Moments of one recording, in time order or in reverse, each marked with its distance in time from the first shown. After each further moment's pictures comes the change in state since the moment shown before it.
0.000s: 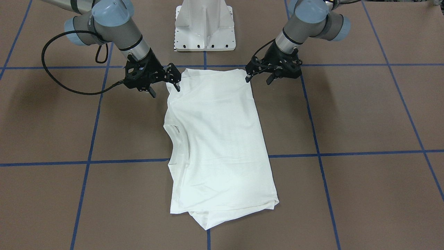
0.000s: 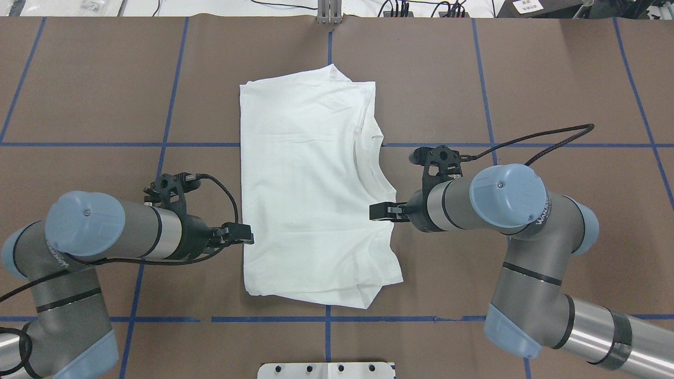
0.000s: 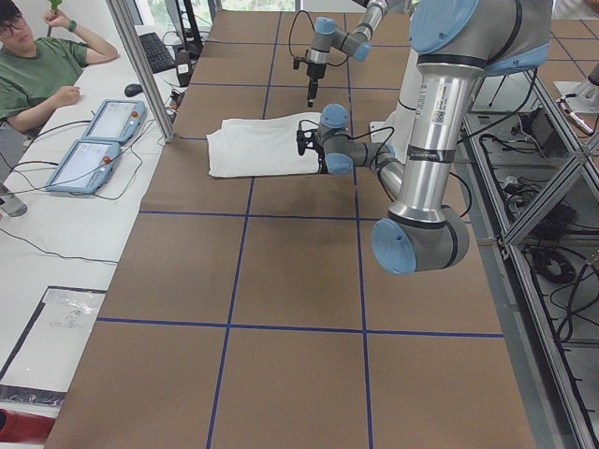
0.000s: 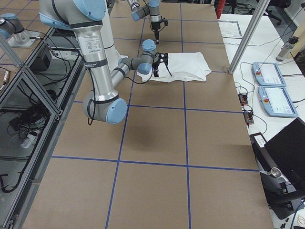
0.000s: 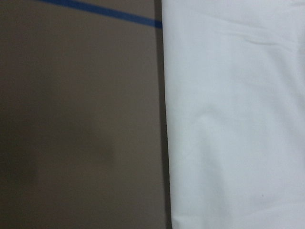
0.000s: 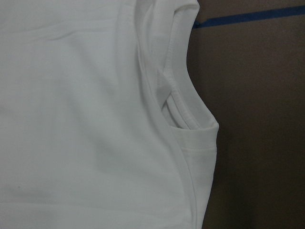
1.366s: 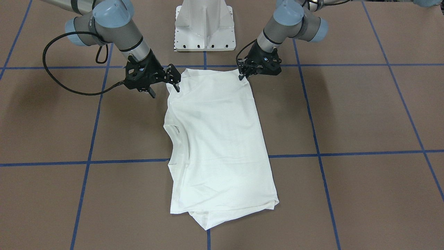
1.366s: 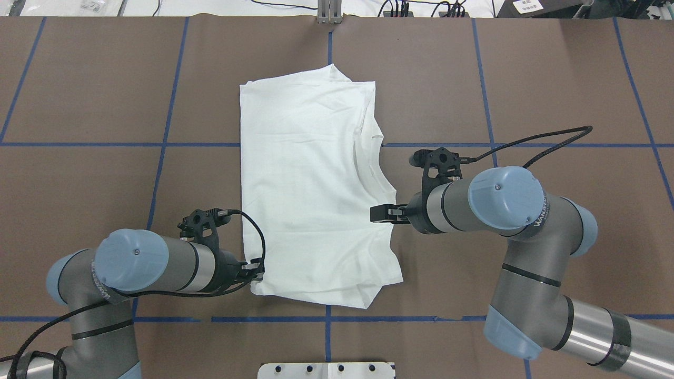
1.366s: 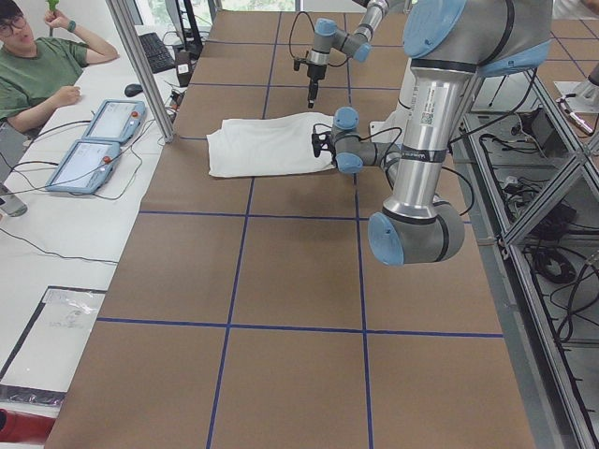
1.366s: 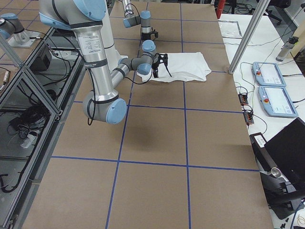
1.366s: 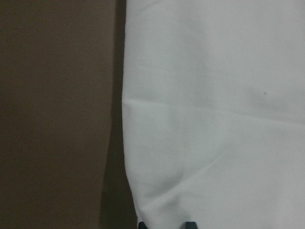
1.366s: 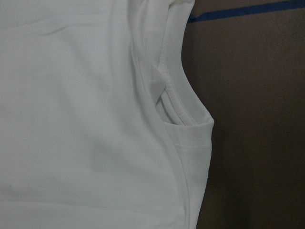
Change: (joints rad) left arm 0.092 -0.043 0.059 -0.003 0.031 -0.053; right arm -0.007 -0.003 -0.006 -0.007 -0.003 0.005
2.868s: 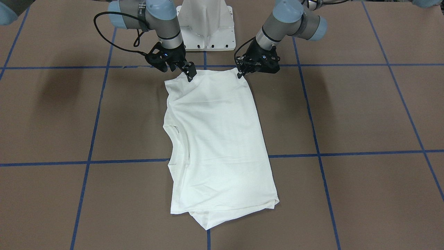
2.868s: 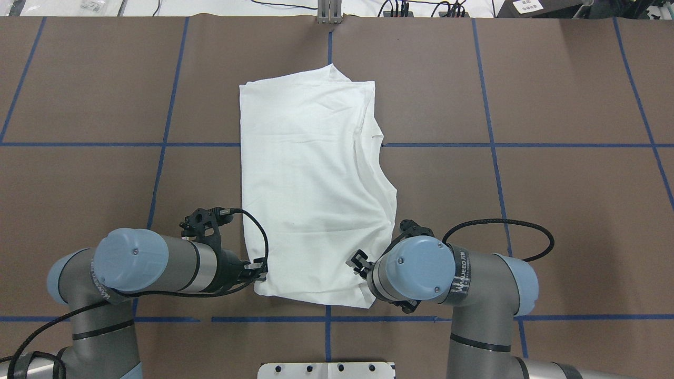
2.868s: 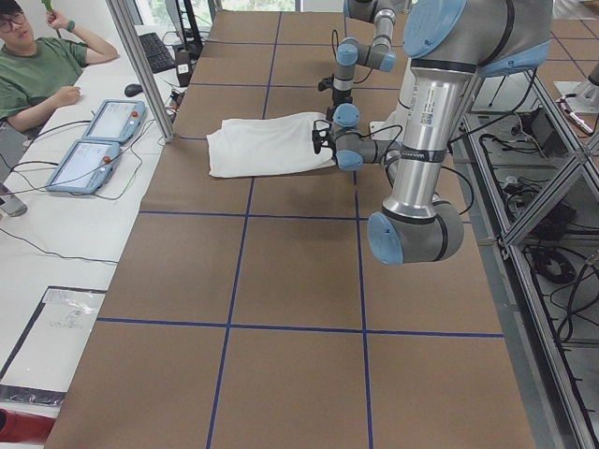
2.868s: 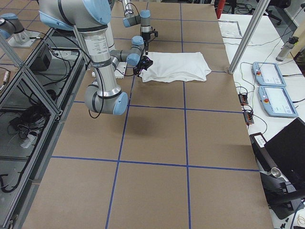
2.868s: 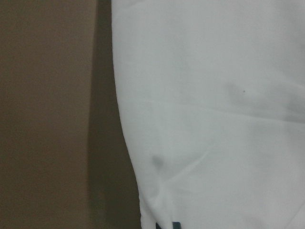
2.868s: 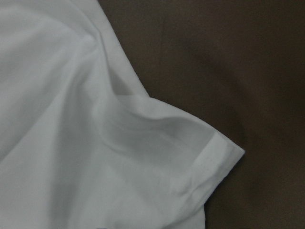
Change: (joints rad) left arm 0.000 -0.008 -0.014 0.000 -0.002 -0.001; right arm -0.225 0.141 -0.036 -0.339 -0.096 0.794
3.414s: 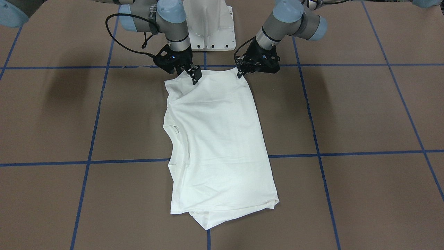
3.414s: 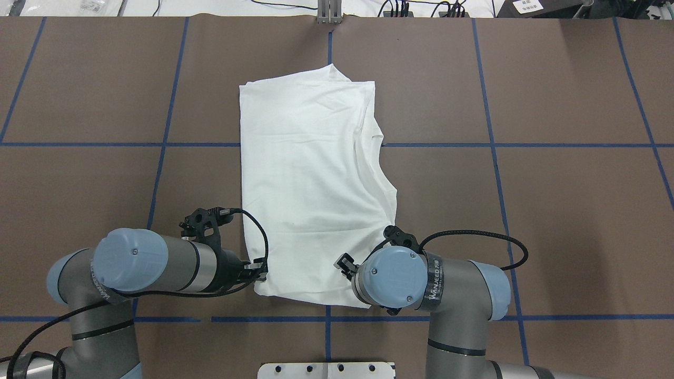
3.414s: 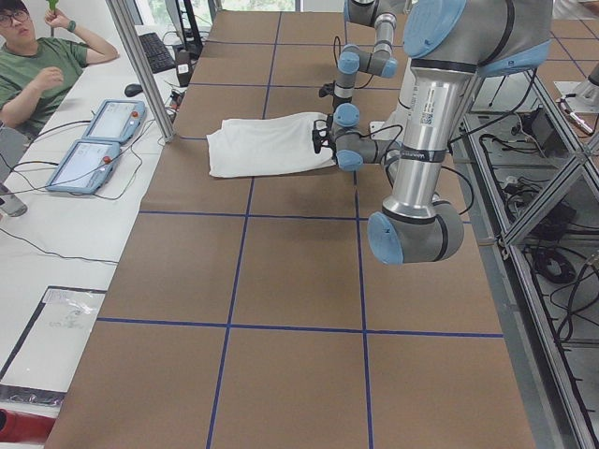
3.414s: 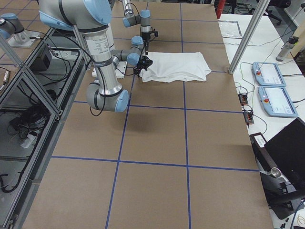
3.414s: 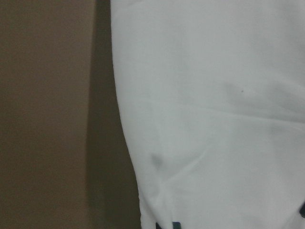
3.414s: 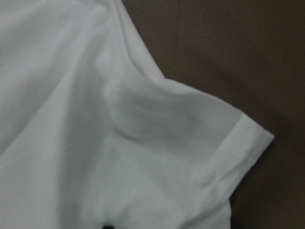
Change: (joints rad) left arm 0.000 0.000 -0.001 0.000 0.000 0.000; right arm -0.021 0.036 -0.049 0.002 -0.044 0.029
